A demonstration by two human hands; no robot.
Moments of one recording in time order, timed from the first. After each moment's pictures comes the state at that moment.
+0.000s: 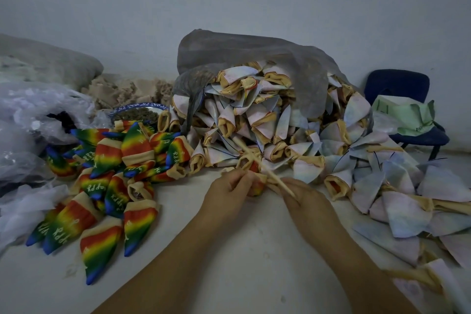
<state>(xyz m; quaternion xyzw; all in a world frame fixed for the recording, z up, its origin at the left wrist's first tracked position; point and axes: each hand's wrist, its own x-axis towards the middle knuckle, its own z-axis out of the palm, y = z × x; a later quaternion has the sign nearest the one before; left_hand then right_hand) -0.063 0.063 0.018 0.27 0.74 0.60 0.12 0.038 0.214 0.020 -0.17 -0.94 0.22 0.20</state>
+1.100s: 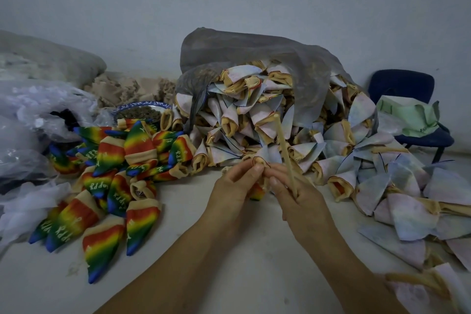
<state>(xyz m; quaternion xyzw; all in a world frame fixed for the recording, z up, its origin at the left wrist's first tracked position) -0.050 0.072 0.029 0.18 0.56 0.78 0.23 0.042 0.174 0.046 -0.04 -0.83 0.46 0.31</state>
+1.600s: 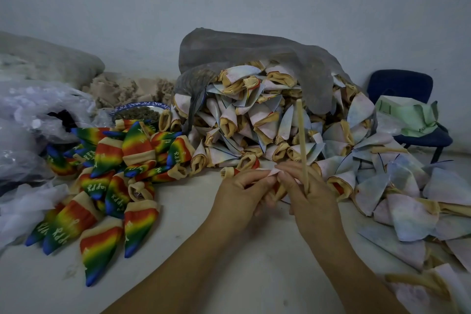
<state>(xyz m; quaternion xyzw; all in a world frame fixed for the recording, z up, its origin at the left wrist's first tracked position) -0.039 0.070 0.034 0.29 0.64 0.70 0.16 0.041 0.186 0.040 -0.10 -0.79 0.47 0.37</state>
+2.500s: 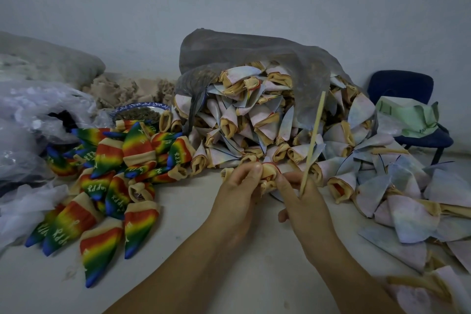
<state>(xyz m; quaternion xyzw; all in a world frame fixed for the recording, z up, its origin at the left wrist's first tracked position) -0.034 0.075 0.038 0.19 0.53 0.80 0.23 0.036 0.176 0.033 -0.21 -0.73 0.57 0.30</state>
